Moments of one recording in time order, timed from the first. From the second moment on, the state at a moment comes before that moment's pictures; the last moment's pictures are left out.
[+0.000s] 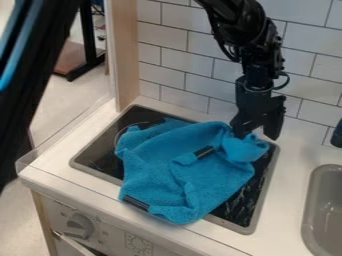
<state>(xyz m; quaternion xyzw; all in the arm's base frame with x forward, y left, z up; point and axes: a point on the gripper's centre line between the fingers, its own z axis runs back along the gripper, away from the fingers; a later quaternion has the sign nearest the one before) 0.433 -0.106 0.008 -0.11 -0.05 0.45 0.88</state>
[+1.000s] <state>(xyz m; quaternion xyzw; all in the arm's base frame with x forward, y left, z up) 0.409 -0.106 0.114 -0.20 -0.11 0.43 0.87</state>
